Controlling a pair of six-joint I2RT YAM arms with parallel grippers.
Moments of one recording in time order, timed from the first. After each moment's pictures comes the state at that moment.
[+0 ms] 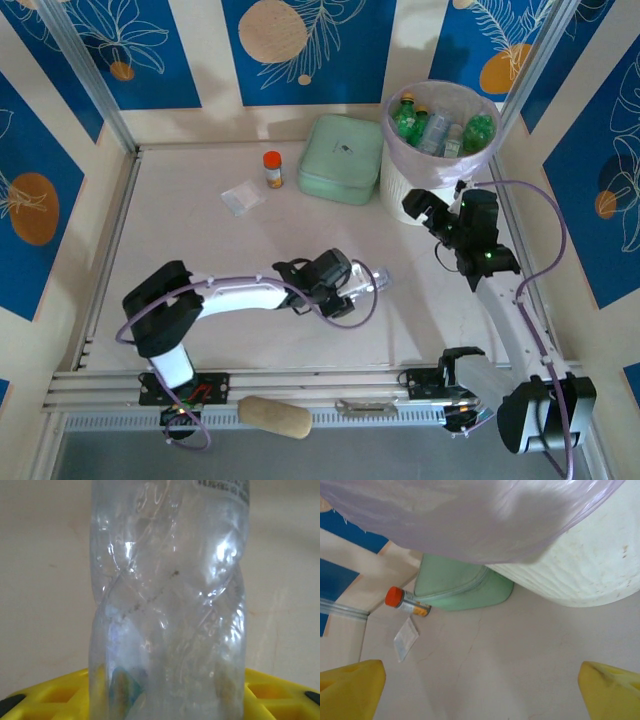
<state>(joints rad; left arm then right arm) -1.04 1.69 1.03 -0.26 0.02 0.12 0.06 1.00 0.82 -0.32 -0.24 0.70</state>
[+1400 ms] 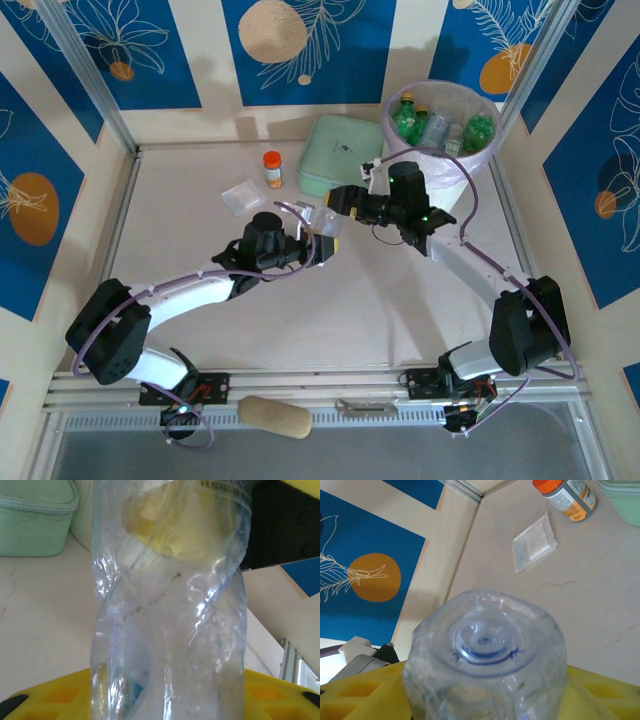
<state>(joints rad) -0.74 1.43 0.78 0.31 0.31 -0.50 0.42 1.42 1.04 -0.05 -0.61 0.73</state>
